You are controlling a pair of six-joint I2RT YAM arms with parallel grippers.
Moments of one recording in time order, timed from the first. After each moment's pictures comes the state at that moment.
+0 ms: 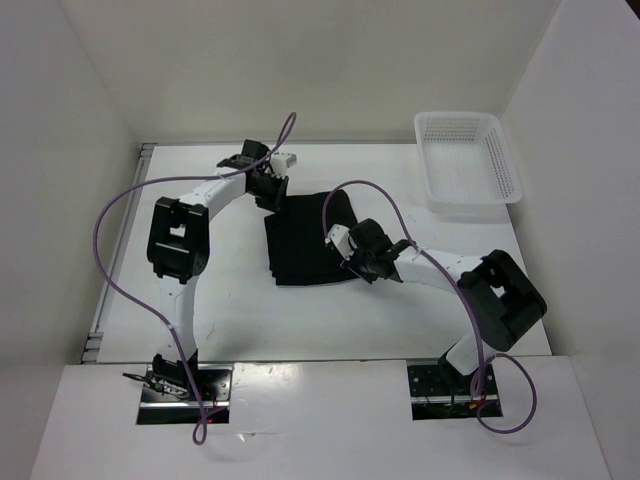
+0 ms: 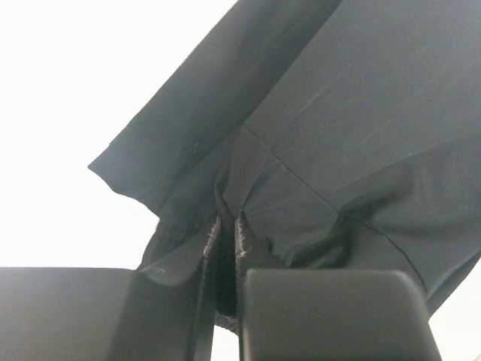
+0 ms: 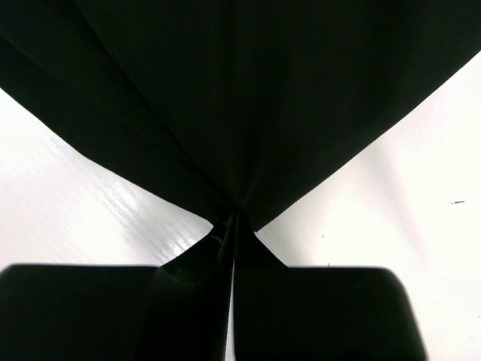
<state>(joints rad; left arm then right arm) -0.25 2.19 1.75 -0.60 0.43 0.07 0.64 1.57 0.80 -0.22 0.04 -0.38</state>
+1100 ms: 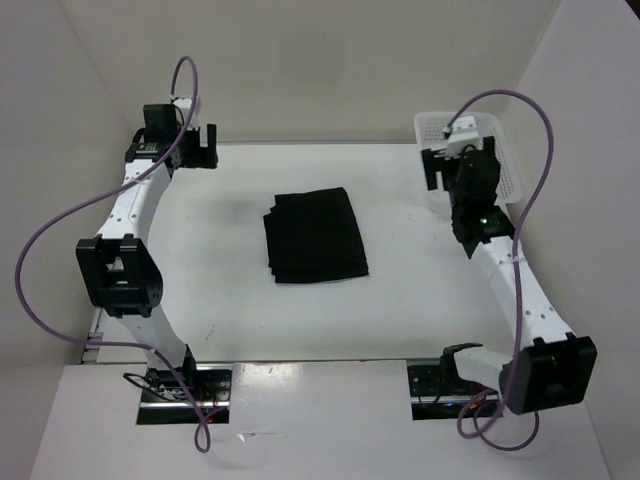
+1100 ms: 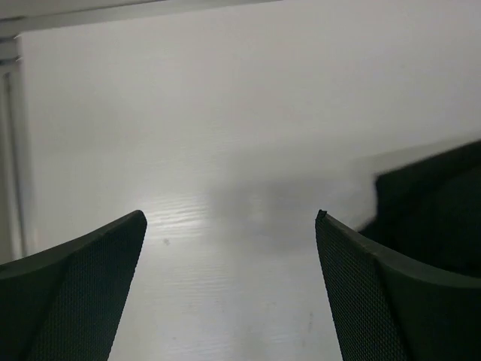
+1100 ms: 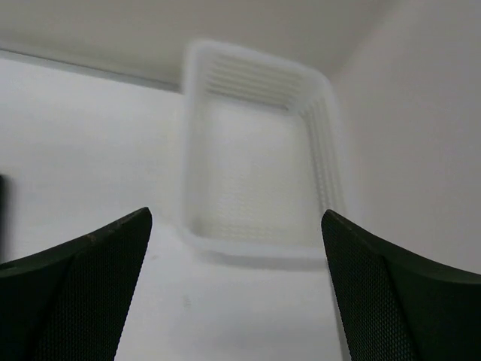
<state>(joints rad) 0.04 1.80 1.72 -0.54 0.15 0.07 0.20 1.15 1.07 -0.06 0.25 -0.31</state>
